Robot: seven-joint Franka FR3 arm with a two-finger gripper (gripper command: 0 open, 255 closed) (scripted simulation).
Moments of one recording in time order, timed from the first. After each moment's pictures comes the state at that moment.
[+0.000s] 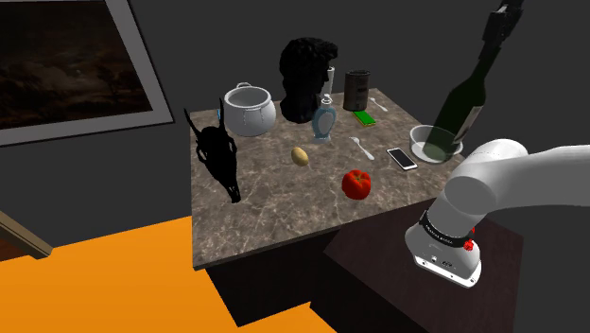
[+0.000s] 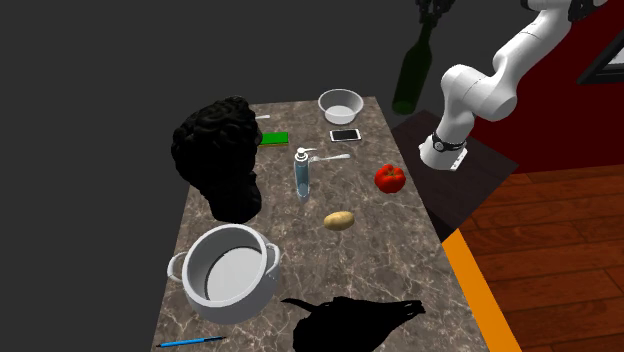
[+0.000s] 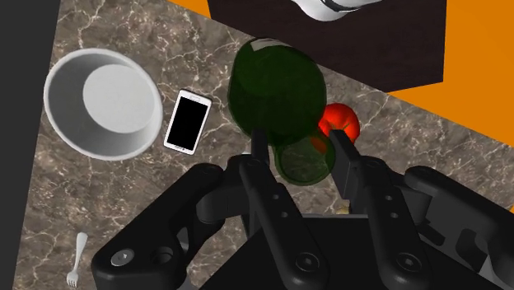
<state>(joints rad) -0.20 -0.91 -0.32 -2.07 -0.25 1.08 -0.29</state>
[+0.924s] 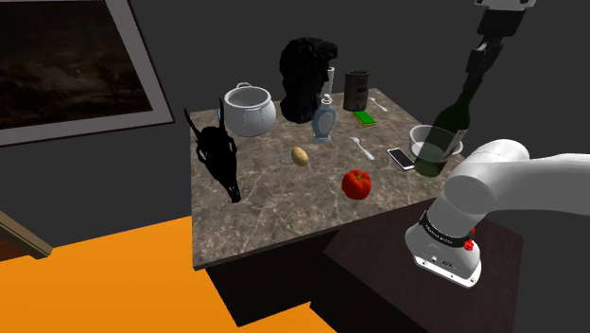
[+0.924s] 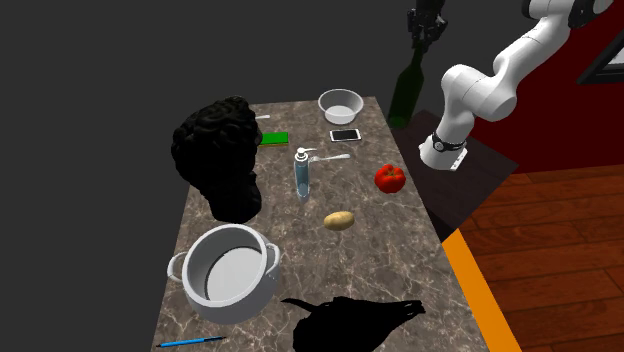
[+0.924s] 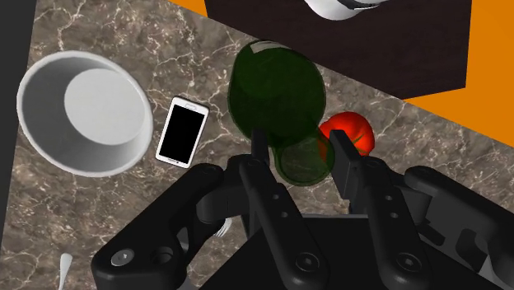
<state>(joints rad) -0.22 -1.03 -0.35 -2.32 -0.29 1.22 -0.27</state>
